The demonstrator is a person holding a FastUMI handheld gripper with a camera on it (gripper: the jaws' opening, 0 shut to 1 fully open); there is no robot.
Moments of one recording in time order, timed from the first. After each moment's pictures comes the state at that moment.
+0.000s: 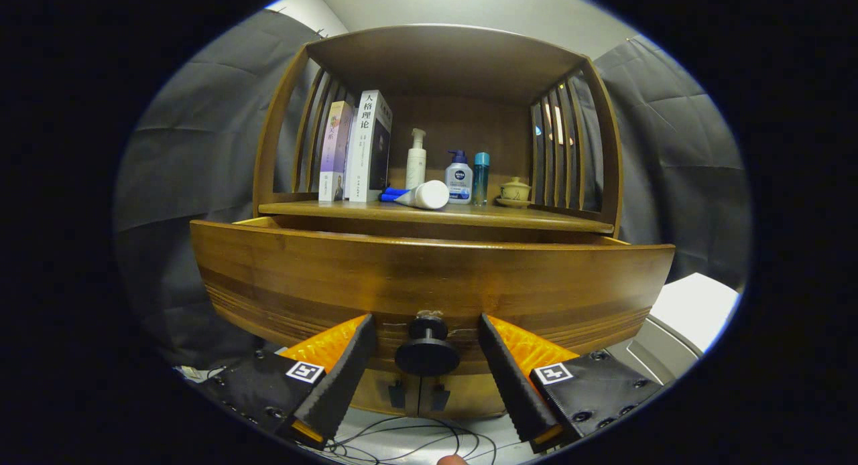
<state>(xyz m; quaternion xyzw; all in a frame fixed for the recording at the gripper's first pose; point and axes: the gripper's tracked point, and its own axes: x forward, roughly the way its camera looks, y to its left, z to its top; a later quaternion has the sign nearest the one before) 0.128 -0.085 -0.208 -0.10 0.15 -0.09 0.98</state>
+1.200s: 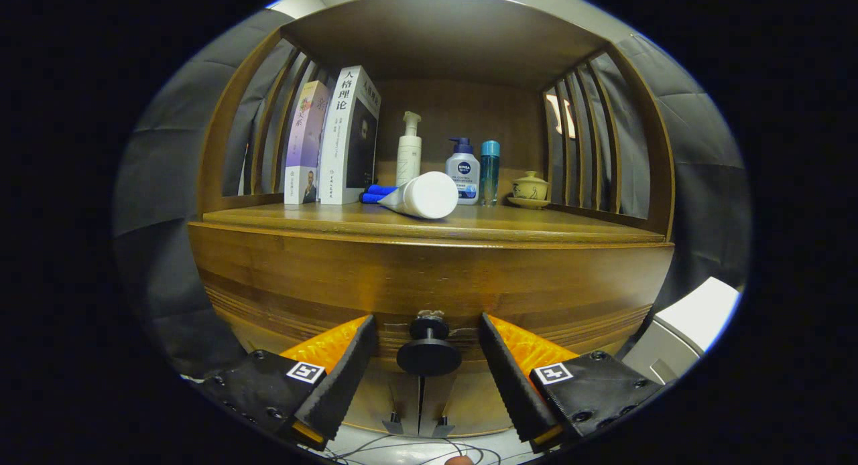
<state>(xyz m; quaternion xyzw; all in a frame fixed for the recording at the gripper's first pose) 0.227 -0.103 -0.217 -0.09 0.15 -0.10 0.98</state>
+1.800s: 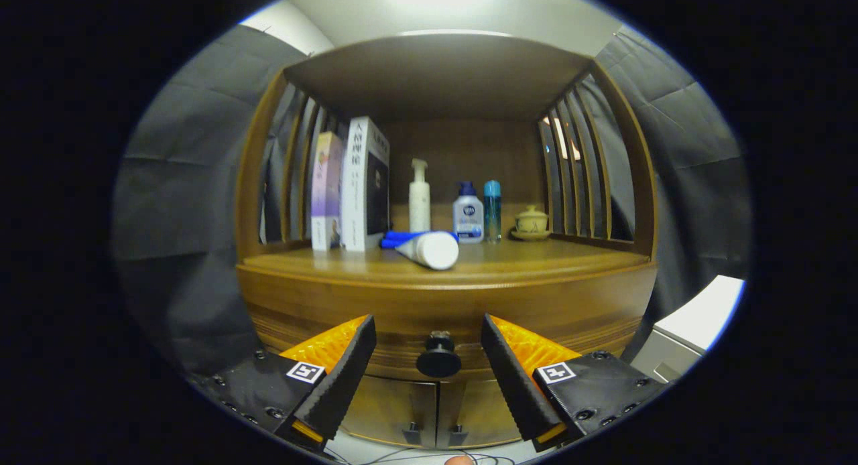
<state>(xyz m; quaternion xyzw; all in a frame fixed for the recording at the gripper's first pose) 0.184 -0.073 -0.148 -0.06 0.06 -0.05 1.00</state>
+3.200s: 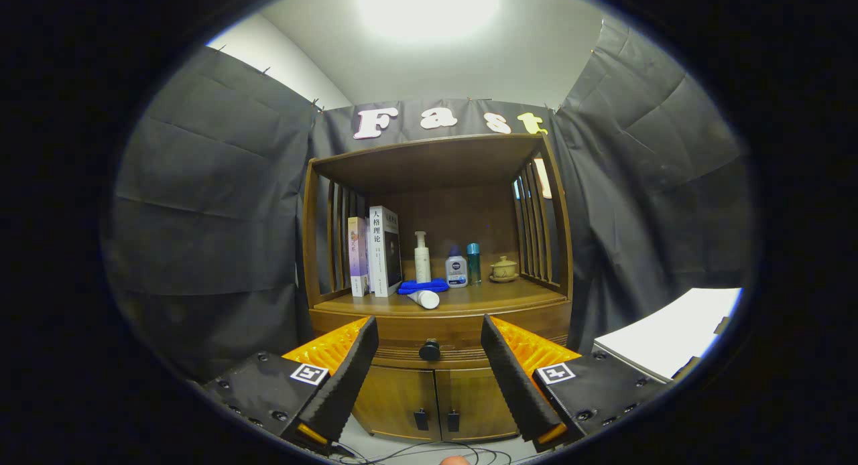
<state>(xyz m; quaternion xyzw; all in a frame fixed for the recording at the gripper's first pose) 0.013 -0.069 -0.054 -0.04 0.00 -0.03 1.00</state>
